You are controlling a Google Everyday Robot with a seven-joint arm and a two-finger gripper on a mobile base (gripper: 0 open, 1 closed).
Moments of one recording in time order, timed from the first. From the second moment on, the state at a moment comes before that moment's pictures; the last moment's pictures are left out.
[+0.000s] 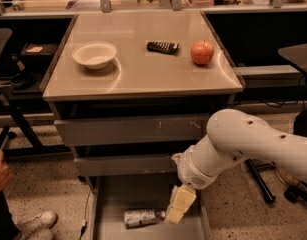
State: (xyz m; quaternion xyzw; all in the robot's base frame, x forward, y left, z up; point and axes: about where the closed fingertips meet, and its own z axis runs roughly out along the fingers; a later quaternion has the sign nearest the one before) arm 0.394 -0.054 0.663 -0.61 0.75 0.21 0.14
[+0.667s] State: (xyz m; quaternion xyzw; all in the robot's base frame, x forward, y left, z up) arm 0.439 -0.013 0.579 -0.60 0.76 0.21 0.17
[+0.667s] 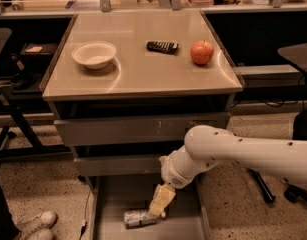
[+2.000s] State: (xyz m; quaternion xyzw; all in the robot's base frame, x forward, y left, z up) arm 0.447 0.049 0.373 -0.60 0.76 0.21 0.11
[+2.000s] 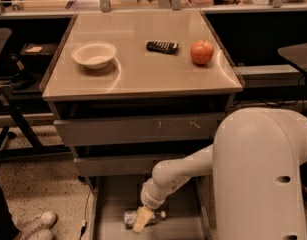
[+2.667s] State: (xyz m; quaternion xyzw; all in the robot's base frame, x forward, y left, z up) arm 0.451 0.054 0.345 -0.60 0.76 0.22 0.13
